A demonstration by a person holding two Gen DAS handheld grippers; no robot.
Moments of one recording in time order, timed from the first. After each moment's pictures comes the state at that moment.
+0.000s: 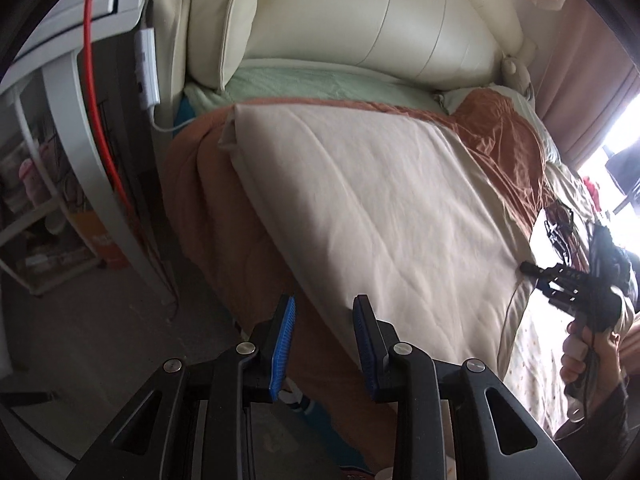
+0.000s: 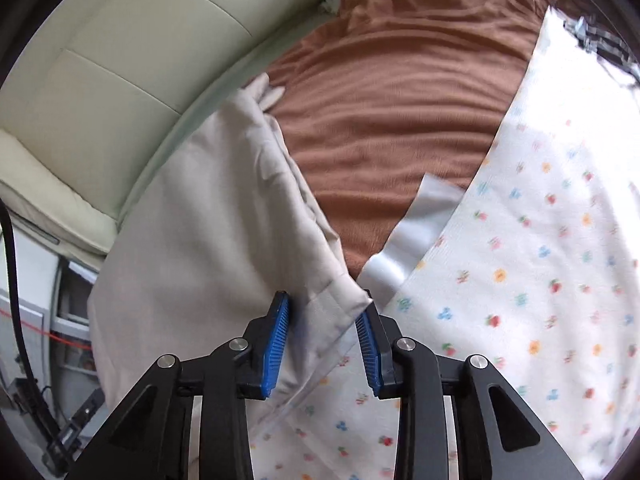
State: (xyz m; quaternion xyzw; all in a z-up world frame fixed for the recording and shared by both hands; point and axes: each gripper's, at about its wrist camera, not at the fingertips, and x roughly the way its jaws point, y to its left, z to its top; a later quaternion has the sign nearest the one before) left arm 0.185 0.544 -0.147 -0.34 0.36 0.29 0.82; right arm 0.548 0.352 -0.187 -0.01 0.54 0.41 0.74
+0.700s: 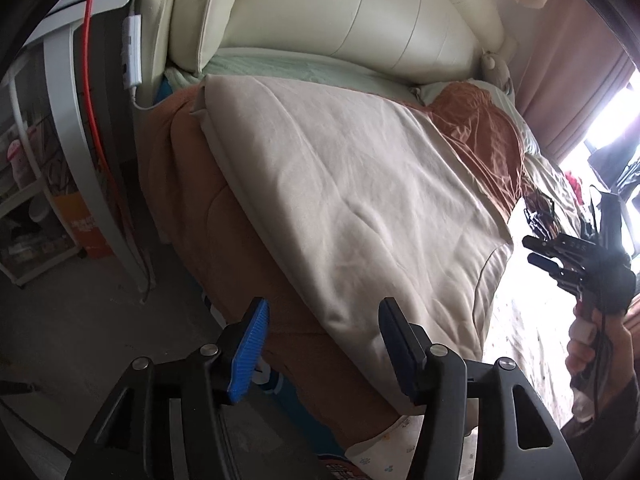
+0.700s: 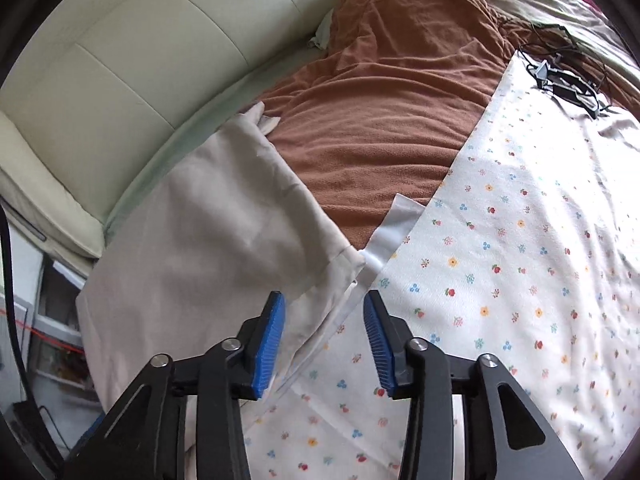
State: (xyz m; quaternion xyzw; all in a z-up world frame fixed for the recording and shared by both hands) left arm 0.184 0.505 -0.157 -0.34 0.35 0.26 0.83; right arm 0.492 0.335 -0.143 -0.03 0.49 0.36 0.79
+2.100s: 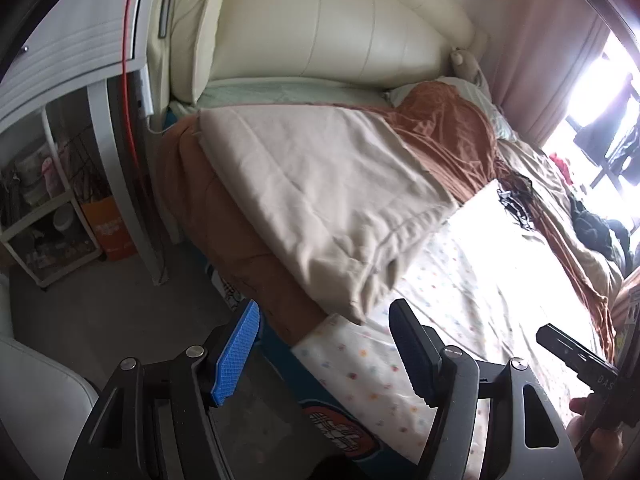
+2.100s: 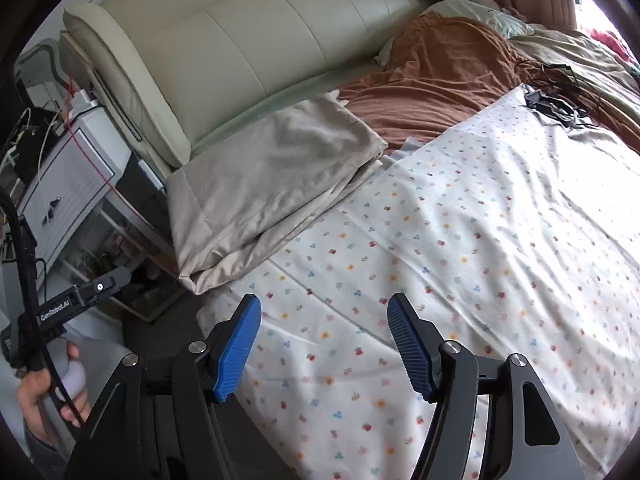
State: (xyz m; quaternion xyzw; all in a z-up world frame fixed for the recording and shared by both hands) left arm 0.138 0.399 -0.092 -0.30 0.34 0.27 0.85; right arm 0.342 0.157 -0.090 -0.06 0.44 0.45 0.78
